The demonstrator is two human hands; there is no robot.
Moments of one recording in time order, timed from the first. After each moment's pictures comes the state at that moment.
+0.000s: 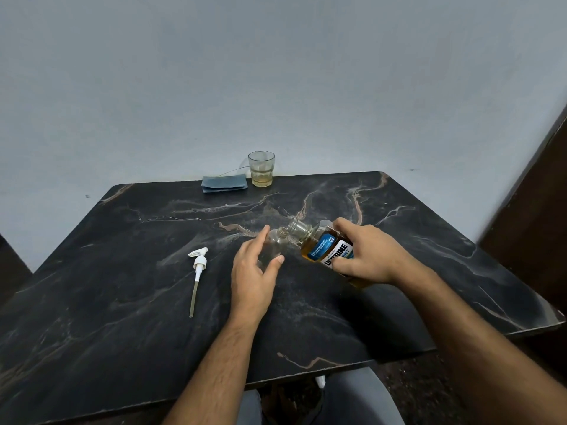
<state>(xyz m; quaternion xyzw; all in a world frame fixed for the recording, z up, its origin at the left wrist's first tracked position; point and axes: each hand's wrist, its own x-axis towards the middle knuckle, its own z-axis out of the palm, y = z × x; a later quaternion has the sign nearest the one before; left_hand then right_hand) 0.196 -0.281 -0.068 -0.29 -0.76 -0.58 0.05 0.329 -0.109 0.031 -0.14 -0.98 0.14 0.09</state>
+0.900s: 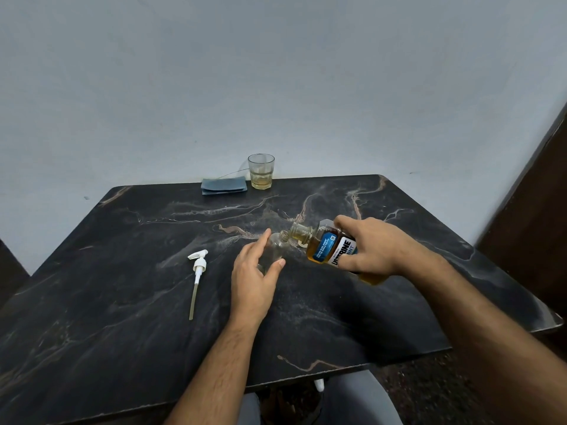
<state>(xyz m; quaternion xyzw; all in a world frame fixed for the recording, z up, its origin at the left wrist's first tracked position) 0.195 -0.281 -0.067 -0.29 -0.77 -0.57 0.04 0.327 -0.107 0.058 -0.13 -0.99 0.07 0.03</state>
